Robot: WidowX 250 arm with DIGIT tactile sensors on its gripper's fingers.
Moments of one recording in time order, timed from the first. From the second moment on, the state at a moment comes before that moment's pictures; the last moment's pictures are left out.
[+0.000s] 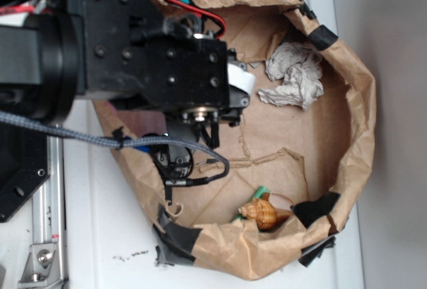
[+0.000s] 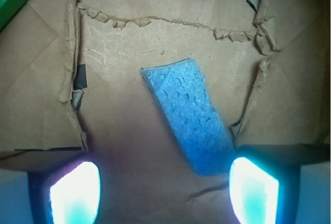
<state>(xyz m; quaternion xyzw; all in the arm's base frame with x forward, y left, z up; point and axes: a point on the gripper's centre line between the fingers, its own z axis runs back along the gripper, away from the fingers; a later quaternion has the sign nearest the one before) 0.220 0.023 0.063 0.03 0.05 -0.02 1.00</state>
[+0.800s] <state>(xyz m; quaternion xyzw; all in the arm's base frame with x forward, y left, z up) 0.230 0.032 0.018 0.07 0.08 -0.02 0.99</state>
